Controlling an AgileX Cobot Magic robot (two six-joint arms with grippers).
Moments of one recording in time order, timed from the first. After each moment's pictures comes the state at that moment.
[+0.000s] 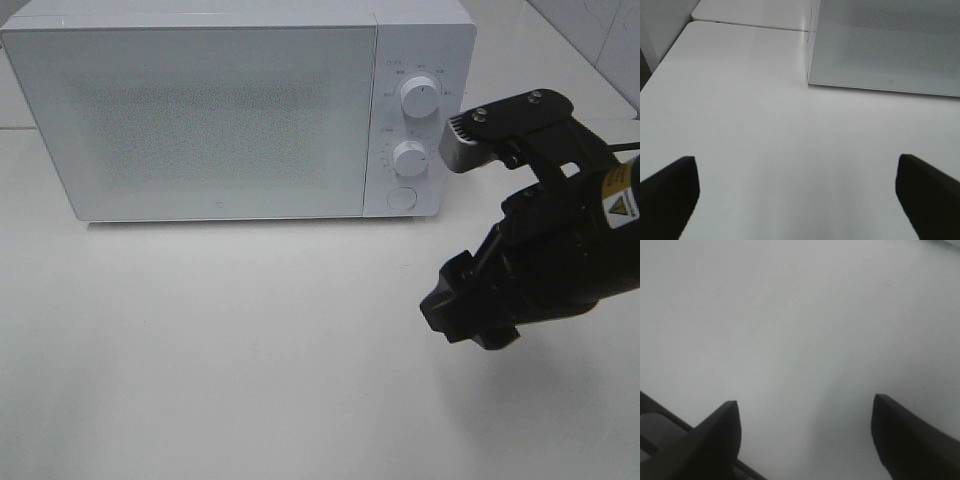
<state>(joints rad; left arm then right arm) 0.11 0.00 -0.52 -0.14 1.07 0.03 0.65 1.23 -0.66 -0.03 0.48 0.09</state>
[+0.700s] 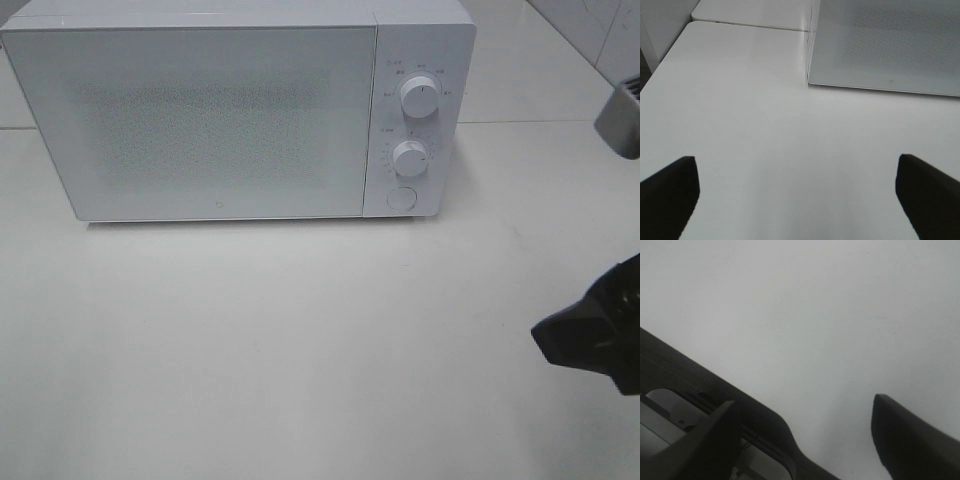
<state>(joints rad) 0.11 0.00 -0.52 -0.14 1.07 0.04 0.65 0.87 -0.66 -0.04 0.82 0.10</state>
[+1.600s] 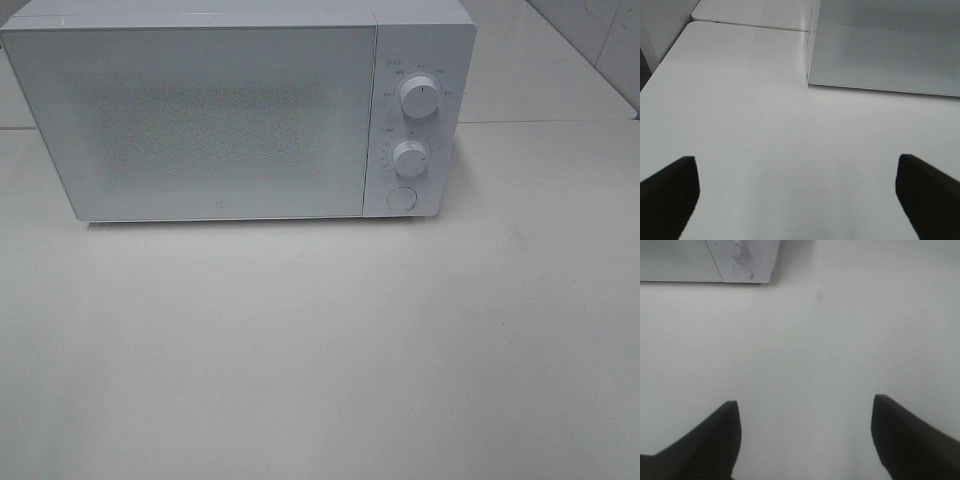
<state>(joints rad) 0.11 0.00 -0.52 -0.14 1.07 0.04 0.19 0.29 -0.56 -0.09 0.95 0.11</state>
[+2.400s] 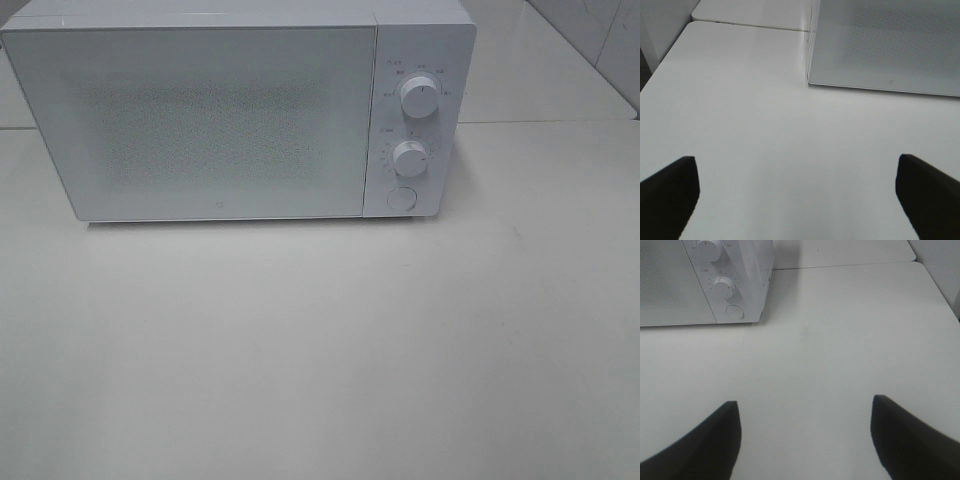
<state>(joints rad) 0.11 0.00 -0.52 -0.14 1.07 0.04 0.13 0.00 -0.49 -0.09 0.97 0.11</state>
